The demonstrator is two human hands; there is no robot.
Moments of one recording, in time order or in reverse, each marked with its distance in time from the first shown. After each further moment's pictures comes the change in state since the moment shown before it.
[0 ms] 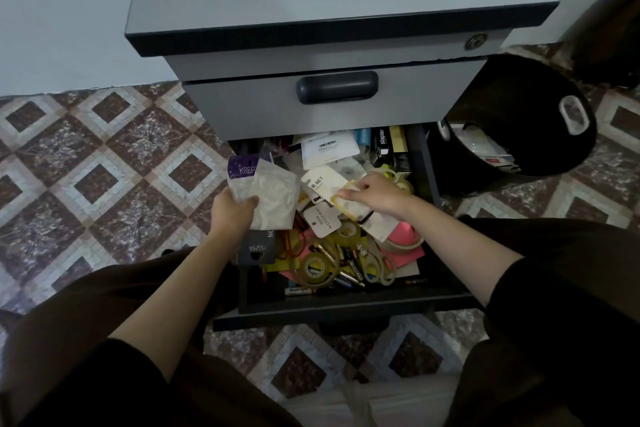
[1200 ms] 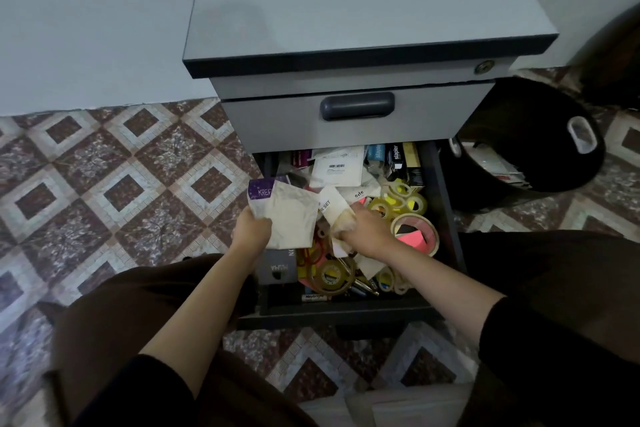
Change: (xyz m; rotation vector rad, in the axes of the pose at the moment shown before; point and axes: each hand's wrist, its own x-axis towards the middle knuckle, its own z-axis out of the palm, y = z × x) left_hand -0.016 -0.008 -0.014 -0.036 -0.052 -0.085; right_hand -0.027 -0.015 0.057 -0.151 0.117 -0.080
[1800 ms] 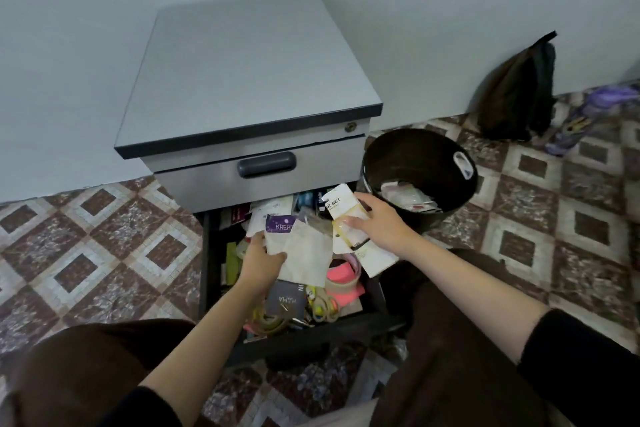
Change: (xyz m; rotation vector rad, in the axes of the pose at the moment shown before) left_hand -0.091 0.041 0.091 0.122 -0.180 0.272; right_hand -0.087 0.056 -0.149 0.431 0.237 -0.073
